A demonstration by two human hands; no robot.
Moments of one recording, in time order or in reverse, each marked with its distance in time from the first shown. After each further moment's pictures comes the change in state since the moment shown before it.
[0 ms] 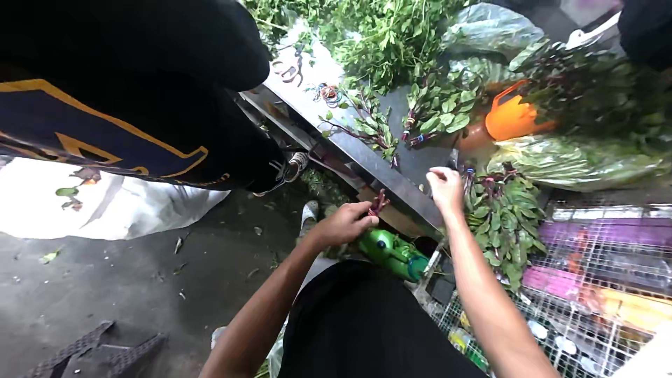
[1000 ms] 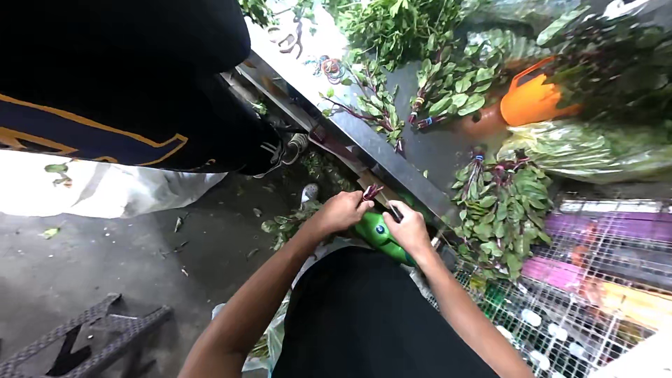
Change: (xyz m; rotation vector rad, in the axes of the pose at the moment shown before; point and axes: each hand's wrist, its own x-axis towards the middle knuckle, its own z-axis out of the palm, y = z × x) left_hand 0.012 -0.014 0.013 0.234 -0.049 -0.413; right_hand -0.130 -0.028 0.039 -0.197 -0.389 -0.088
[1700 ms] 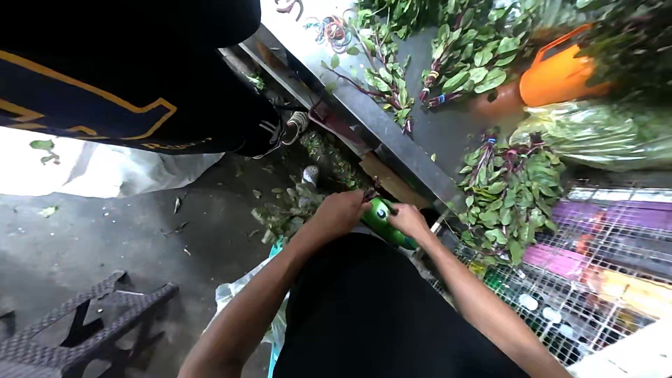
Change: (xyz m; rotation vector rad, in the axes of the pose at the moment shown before) left_hand -0.028 -0.013 0.029 0.151 0.061 0.085; right_hand 0.018 0.087 0.039 -0.259 -0.387 0.217
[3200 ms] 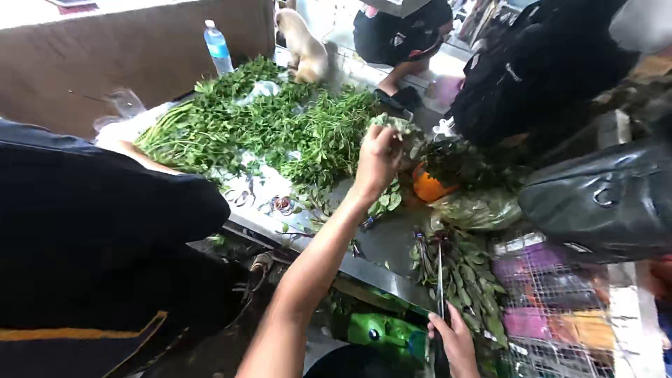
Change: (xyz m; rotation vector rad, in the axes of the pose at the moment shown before) left_hand 0.190 0.228 -0.241 -0.236 0.955 0.925; right_hand -0.102 0.007 -0.058 1.239 0.879 0.181
